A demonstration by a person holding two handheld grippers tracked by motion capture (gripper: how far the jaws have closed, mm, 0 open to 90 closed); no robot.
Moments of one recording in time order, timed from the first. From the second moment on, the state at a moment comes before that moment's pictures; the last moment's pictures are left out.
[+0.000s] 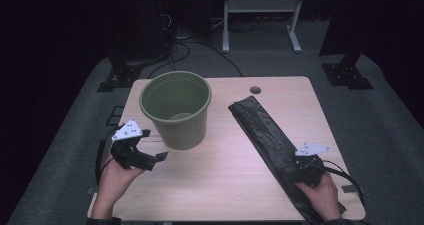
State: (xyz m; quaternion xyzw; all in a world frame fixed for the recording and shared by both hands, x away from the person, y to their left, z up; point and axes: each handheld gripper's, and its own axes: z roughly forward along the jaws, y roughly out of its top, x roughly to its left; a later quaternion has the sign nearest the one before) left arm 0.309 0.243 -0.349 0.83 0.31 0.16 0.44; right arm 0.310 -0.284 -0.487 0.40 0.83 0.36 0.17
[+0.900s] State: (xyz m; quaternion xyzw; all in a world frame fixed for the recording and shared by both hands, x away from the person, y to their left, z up) left arm 0.390 0.275 -0.287 0.81 0.32 0.17 0.45; right arm 0.310 -0.284 -0.487 0.40 0.83 0.36 0.17
